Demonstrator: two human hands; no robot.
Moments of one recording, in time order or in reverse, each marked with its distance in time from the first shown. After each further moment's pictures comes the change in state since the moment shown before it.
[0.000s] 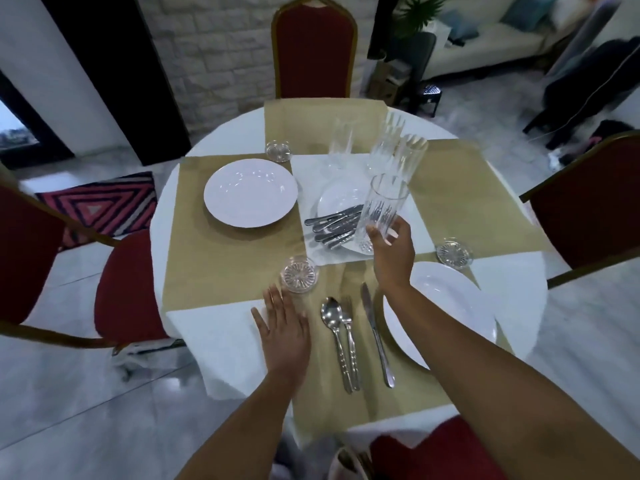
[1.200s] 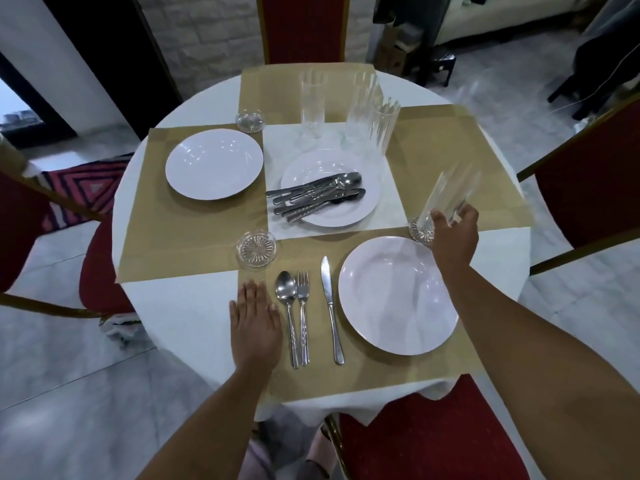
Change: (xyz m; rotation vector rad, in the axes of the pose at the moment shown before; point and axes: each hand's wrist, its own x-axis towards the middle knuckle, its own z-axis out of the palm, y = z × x) left_hand -0.042 0.035 0.038 0.016 -0.002 -0.090; right_hand 0.107 0.088 -0.151 -0.162 0.188 0.020
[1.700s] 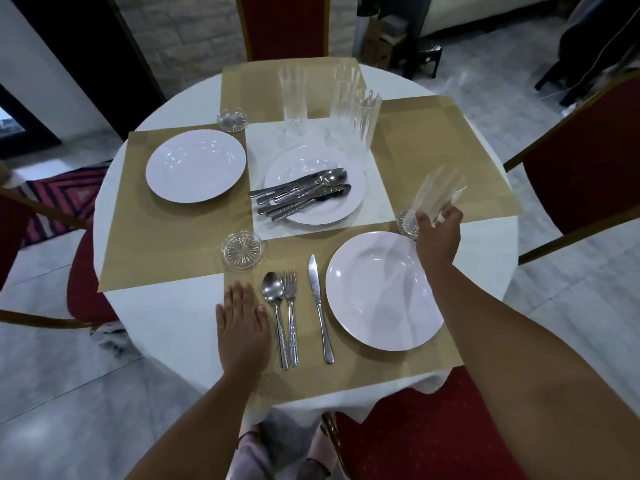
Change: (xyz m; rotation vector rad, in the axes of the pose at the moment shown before) left_hand 0.000 0.002 0.001 0.000 0.006 -0.007; right_hand -0.004 0.015 0.002 0.029 0.000 0.039
